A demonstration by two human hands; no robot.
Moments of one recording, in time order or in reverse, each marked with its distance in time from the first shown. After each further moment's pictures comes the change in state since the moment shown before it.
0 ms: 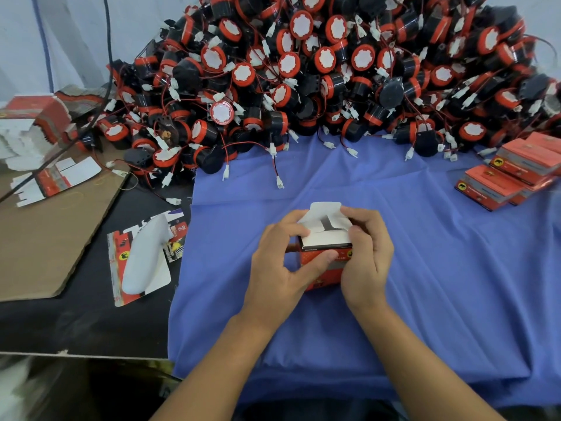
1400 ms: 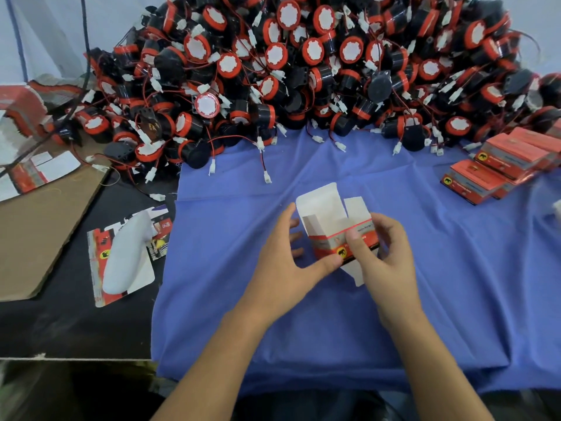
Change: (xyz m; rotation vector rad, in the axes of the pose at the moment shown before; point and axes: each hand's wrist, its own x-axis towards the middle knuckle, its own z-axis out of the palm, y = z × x) left_hand 0.005 0.011 0.015 -0.087 -0.261 -0.379; right_hand 0.000 -0.009 -0.057 -0.237 -0.053 0.264
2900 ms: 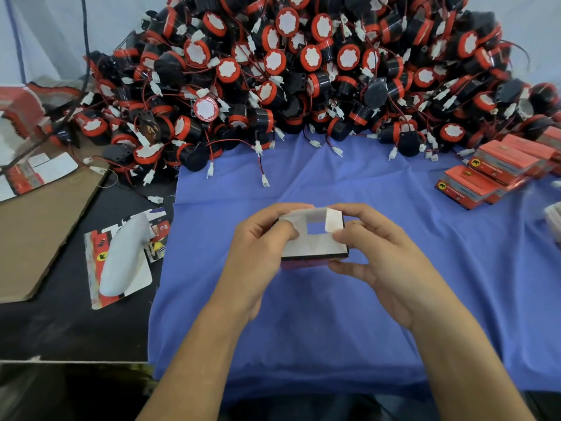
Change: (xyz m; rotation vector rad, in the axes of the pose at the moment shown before) left_hand -0.005 0.062 -0.027 -0.266 0.073 -0.139; right_hand -0.003 -0.085 -0.003 0.128 -0.415 0.306
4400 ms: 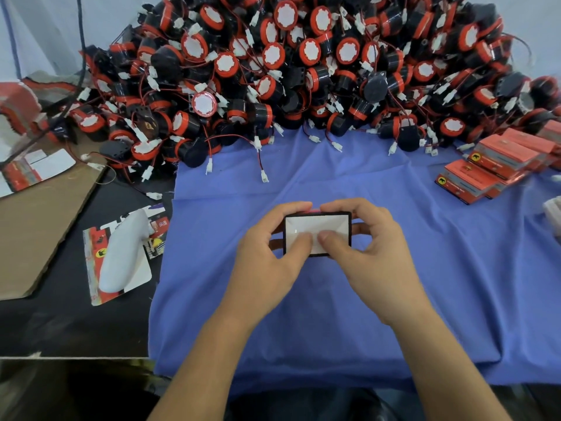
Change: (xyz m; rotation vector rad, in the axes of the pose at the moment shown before) left_hand -0.004 -0.026 -0.001 0.193 -0.023 0.240; right_hand -0.004 0.019 0.014 -0.320 0.223 -0.308
